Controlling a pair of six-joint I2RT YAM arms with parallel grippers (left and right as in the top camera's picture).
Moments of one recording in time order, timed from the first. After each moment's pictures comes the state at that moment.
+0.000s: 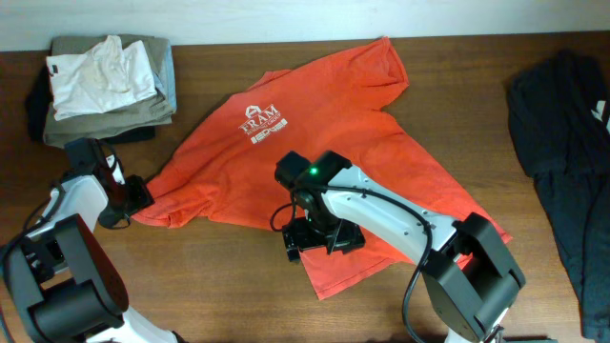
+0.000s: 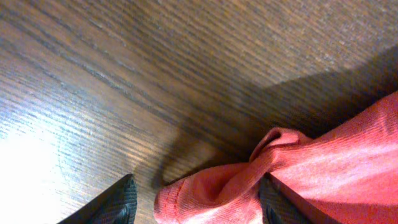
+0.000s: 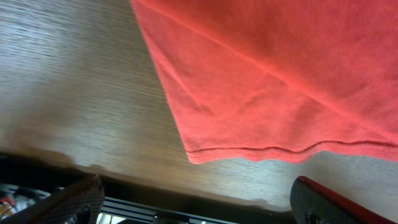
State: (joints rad) left arm 0.41 1.86 1.08 -0.55 0.00 -0.09; right arm 0.76 1.91 1.43 -1.25 -0.26 0.55
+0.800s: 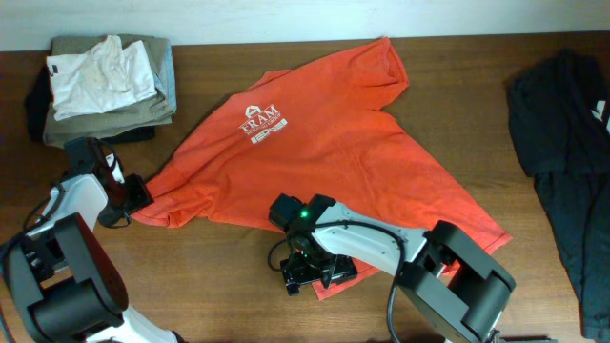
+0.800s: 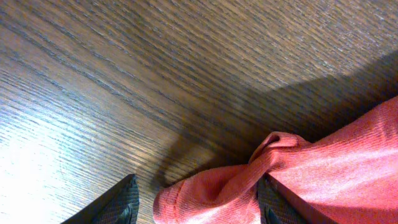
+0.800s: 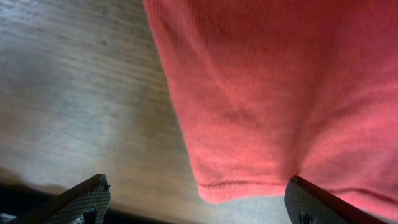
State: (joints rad) left arm 0.41 1.86 1.09 -0.55 0.00 -0.09; right arm 0.88 1.92 1.18 -0.99 -0.30 0.60
